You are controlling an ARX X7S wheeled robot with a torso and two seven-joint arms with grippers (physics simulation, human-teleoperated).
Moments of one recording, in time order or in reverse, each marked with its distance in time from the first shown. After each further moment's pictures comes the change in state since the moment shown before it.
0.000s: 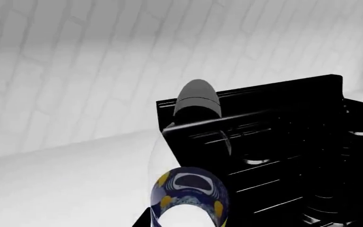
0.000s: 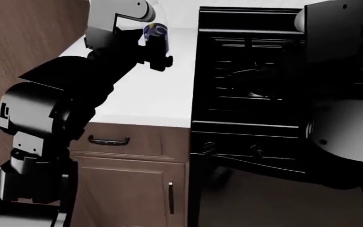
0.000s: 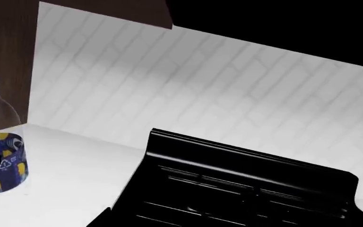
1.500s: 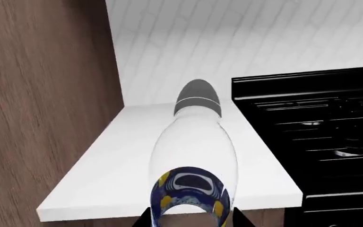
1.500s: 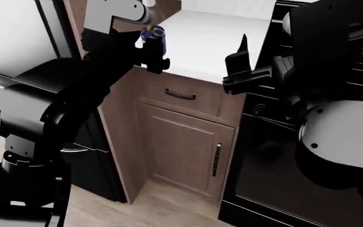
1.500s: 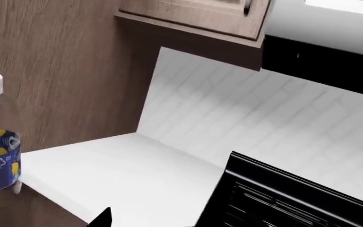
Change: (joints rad) left arm 0.009 -0.037 0.017 0.035 -0.054 -0.016 -0.027; right arm 0.047 -0.007 -0.053 -0.017 -0.043 0.047 -0.007
